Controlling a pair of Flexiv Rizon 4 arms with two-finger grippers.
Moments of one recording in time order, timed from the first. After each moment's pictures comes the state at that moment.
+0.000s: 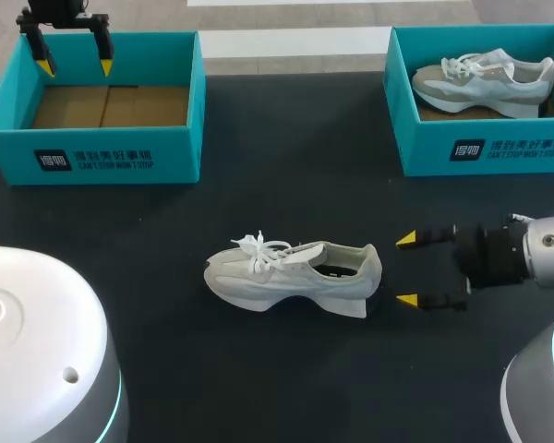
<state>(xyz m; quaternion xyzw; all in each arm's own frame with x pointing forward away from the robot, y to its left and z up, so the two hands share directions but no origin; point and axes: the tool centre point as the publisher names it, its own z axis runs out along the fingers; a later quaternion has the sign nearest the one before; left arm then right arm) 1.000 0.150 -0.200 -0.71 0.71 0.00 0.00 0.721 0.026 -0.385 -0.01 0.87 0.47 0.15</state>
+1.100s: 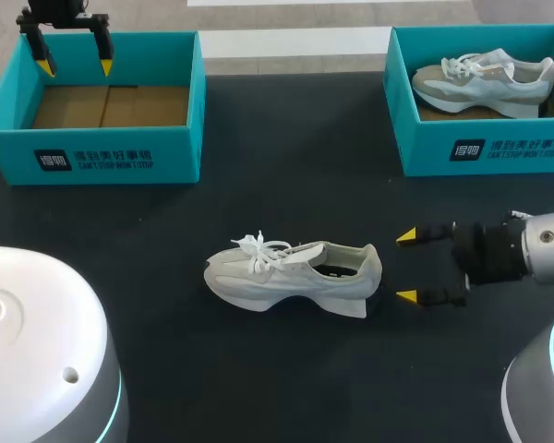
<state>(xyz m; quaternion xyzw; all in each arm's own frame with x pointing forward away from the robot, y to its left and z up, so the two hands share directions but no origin) 1.000 0.150 -0.200 -0.71 0.71 0.00 0.00 0.727 0.027 -0.386 -0.01 0.87 0.47 0.15</state>
